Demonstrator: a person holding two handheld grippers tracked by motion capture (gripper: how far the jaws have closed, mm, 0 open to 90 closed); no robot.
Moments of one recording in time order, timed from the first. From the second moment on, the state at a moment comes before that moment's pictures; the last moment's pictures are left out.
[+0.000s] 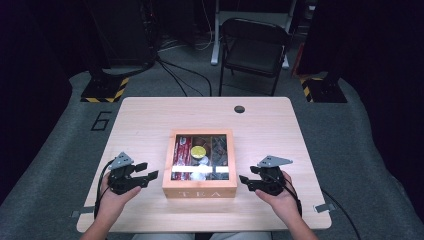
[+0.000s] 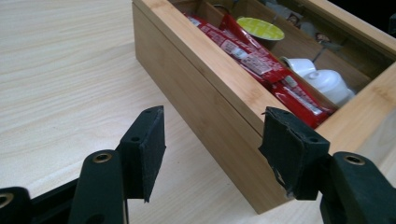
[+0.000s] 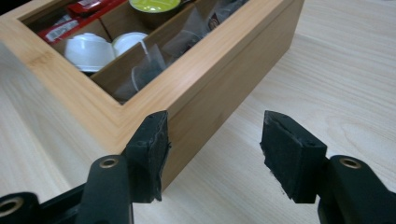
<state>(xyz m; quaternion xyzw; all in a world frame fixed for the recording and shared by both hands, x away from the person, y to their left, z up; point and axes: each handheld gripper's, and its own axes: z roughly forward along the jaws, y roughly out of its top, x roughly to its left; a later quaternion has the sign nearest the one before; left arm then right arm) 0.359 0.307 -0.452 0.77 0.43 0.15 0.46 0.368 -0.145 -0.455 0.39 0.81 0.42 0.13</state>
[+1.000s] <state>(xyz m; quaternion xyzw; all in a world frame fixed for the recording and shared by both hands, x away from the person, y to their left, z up) 0.323 0.289 -0.477 0.79 0.39 0.11 0.46 0.338 -0.135 -0.470 0.34 0.82 0.44 0.11</state>
